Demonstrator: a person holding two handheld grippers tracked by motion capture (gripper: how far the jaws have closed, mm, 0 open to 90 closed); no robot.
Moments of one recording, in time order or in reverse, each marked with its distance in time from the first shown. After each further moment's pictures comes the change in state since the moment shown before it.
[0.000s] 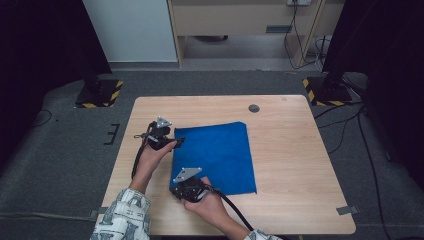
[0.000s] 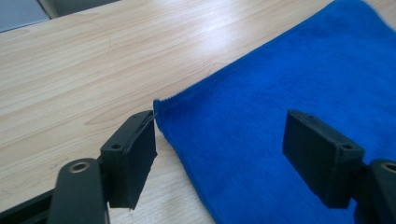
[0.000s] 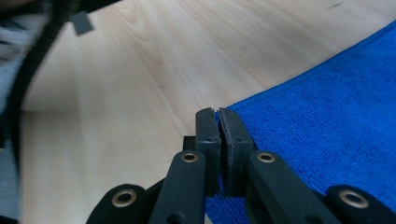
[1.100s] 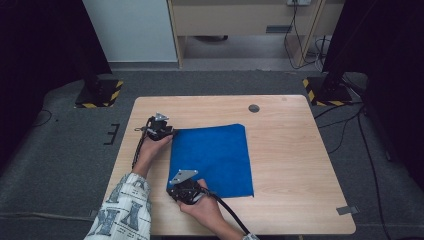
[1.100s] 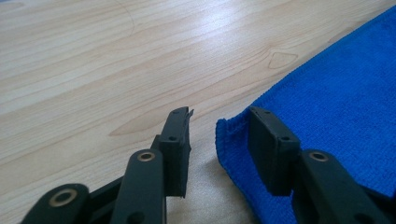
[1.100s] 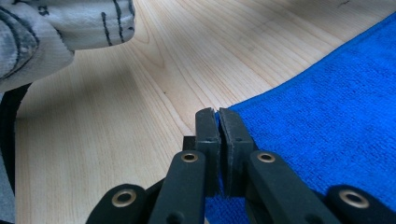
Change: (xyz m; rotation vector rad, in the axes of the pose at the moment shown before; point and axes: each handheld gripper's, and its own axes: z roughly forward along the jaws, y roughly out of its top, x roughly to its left) left arm 0.047 -0.007 0.051 0.030 -0.031 -0.037; right arm 0.008 0.000 0.010 -0.008 -0.028 0.016
